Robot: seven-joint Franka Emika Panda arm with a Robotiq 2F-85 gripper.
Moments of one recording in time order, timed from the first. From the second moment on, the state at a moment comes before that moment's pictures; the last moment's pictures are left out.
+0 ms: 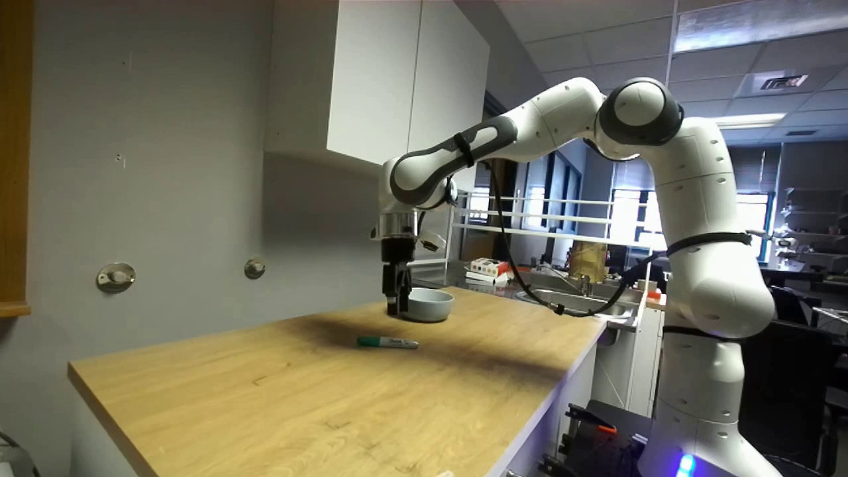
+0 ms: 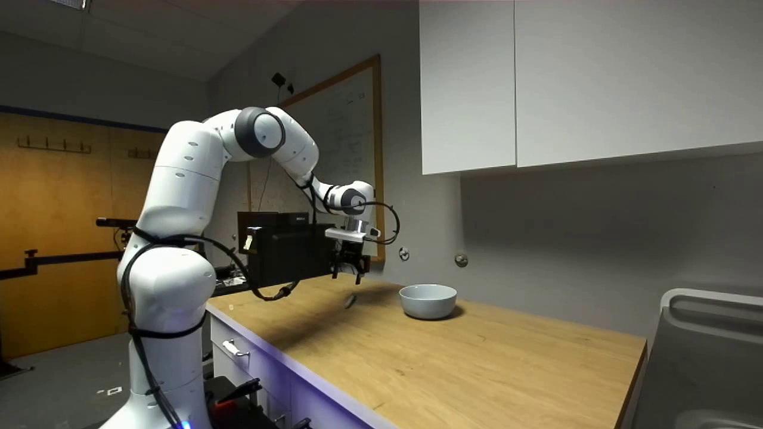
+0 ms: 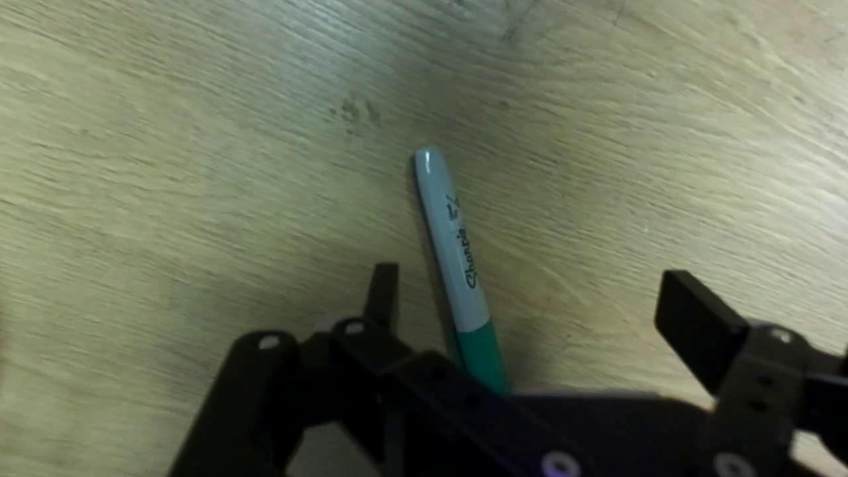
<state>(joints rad) 0.11 0.24 0.10 -1.90 0.09 1.96 -0.22</state>
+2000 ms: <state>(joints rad) 0.10 0.54 0.10 -1.56 0.01 1.71 -0.26</state>
